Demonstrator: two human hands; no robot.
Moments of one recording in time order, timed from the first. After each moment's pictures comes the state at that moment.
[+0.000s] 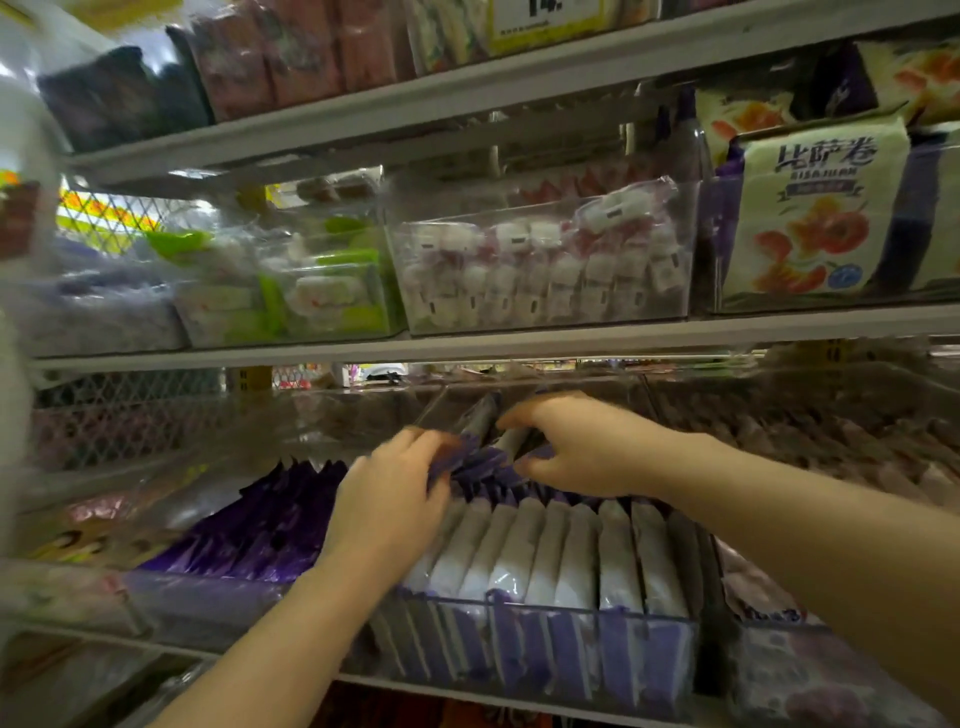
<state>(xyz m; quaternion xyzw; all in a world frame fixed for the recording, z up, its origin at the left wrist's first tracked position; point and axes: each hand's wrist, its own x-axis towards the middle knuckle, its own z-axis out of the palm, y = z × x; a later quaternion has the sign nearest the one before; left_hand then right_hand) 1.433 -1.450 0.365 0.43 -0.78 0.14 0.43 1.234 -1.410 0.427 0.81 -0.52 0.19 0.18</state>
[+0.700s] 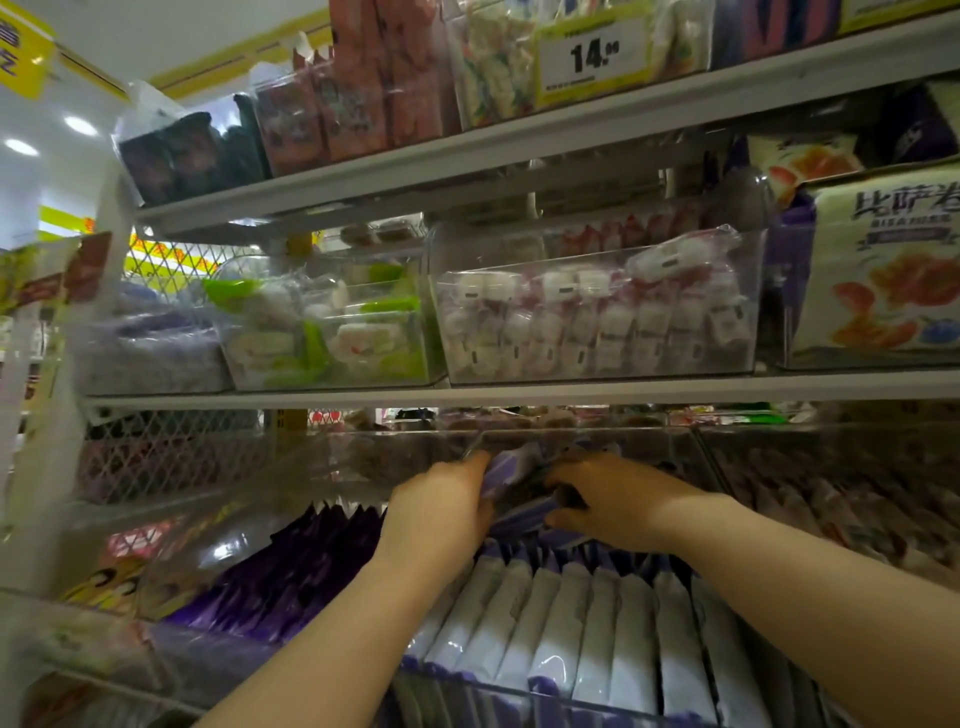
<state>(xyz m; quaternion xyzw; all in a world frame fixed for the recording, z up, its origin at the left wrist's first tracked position) 1.423 -1.481 0.395 0.48 -0.79 0.20 0.33 1.219 -1.471 0.419 0.81 -0.55 0.17 0.12</state>
